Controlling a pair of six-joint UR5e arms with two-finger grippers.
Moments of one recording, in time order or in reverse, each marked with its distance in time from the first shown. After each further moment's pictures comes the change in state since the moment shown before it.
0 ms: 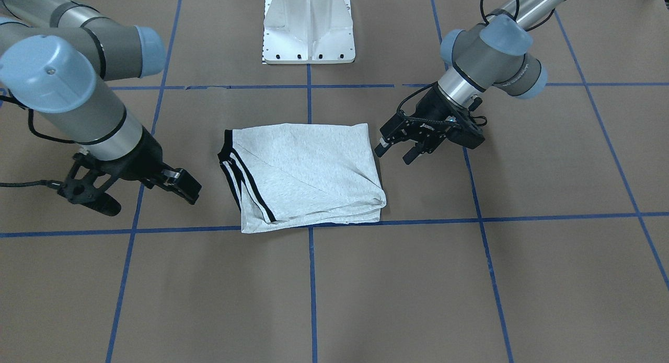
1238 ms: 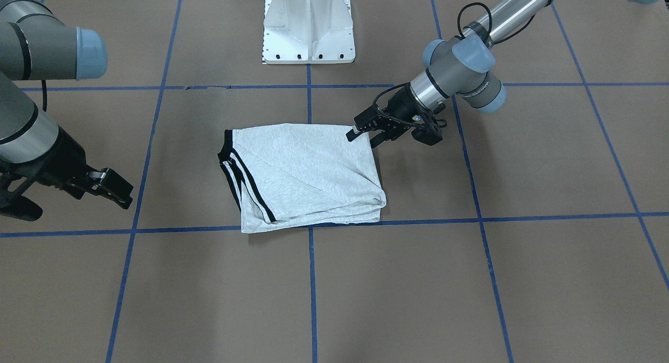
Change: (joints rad) left arm 0.145 -0.058 0.129 -0.181 0.007 -0.131; right arm 0.096 -0.104 0.045 -0.003 0.007 -0.220
